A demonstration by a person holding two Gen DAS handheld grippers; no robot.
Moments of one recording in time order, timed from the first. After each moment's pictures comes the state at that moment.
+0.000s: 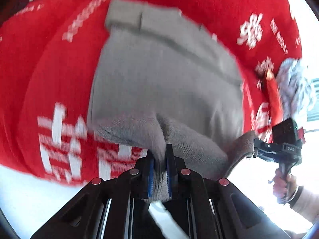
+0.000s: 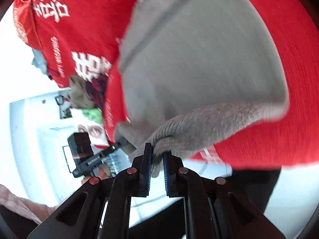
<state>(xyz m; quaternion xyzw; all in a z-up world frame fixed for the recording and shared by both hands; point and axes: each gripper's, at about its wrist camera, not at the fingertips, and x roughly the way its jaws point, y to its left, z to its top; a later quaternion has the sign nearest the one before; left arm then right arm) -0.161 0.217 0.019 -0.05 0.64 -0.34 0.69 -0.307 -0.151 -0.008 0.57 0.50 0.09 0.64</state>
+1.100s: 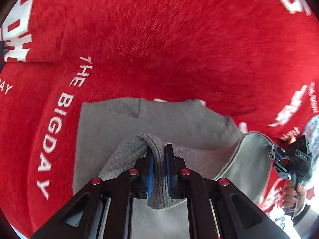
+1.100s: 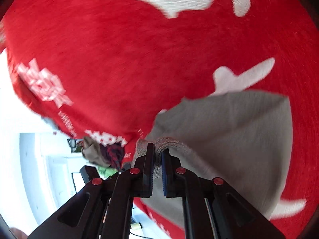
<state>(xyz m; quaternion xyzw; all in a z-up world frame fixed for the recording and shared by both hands) 0.093 0.067 0.007 -0.06 0.60 -0.24 0.76 -0.068 -0.358 -0.034 0.59 0.44 0.04 0.67</state>
